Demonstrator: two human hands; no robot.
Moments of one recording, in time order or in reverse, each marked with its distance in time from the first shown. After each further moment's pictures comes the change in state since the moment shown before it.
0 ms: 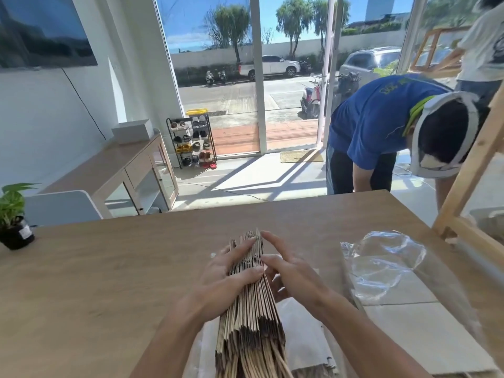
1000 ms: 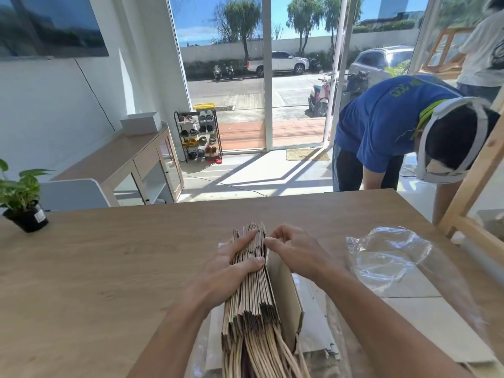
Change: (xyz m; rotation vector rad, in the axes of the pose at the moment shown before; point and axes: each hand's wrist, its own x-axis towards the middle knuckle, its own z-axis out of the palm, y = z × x) left_hand -0.009 -0.006 -0.004 -0.044 0.021 0.024; right_hand 0.019 -0.009 -0.007 -0.568 0.198 -0.064
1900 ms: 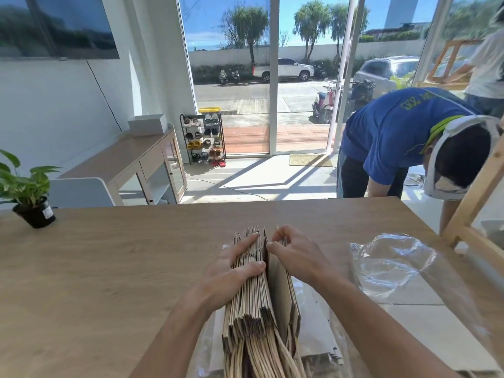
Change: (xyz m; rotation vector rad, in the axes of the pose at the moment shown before) left_hand -0.004 -0.011 -0.006 -0.036 -0.001 -0.007; right_hand -0.011 -0.018 0.005 -0.029 0.014 0.019
